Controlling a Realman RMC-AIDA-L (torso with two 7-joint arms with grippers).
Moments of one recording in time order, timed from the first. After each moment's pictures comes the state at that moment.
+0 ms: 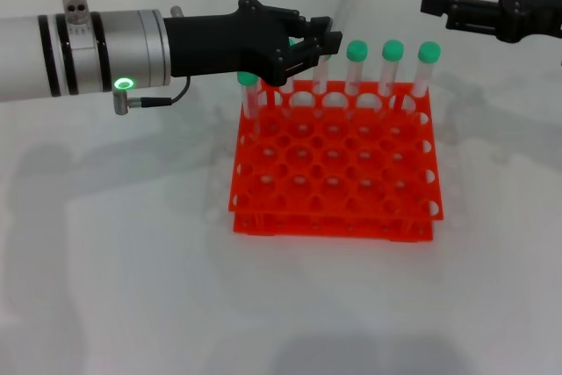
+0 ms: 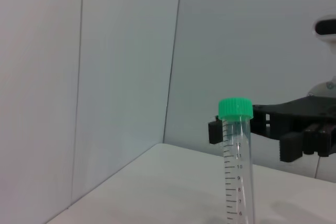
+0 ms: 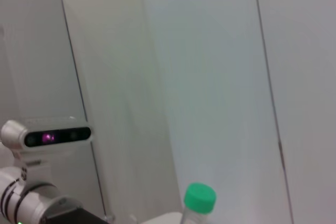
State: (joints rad) left arm -0.75 -2.08 0.93 0.55 1.73 1.37 -1.36; right arm 0.52 2.01 -0.92 -0.84 -1.52 -1.43 1.49
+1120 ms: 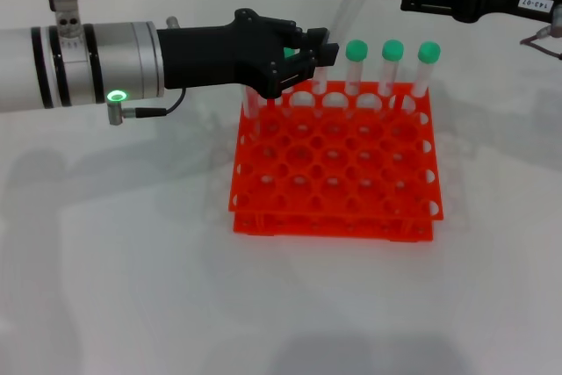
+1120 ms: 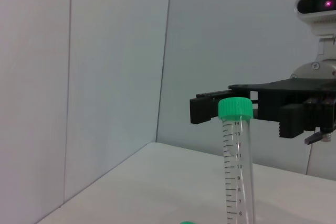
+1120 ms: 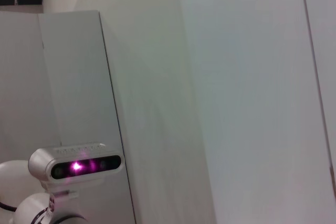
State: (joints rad) left arm -0.73 -2.08 0.93 0.55 1.73 1.40 -1.34; right arm 0.59 2.02 -1.00 -0.81 -1.45 -1.43 1.49
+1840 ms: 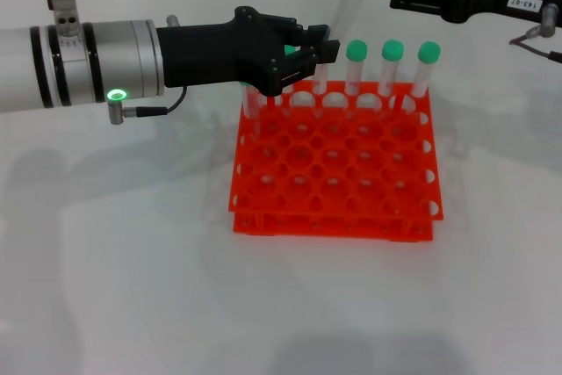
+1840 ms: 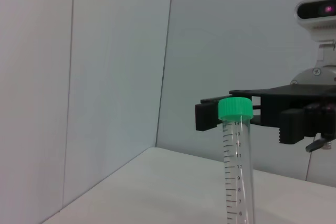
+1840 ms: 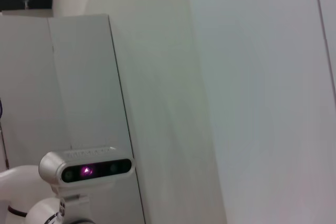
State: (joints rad) left arm -0.73 -2.08 0.93 0.55 1.72 1.41 -1.34; right arm 0.60 2.02 -1.03 -0.80 -1.43 -1.43 1.49
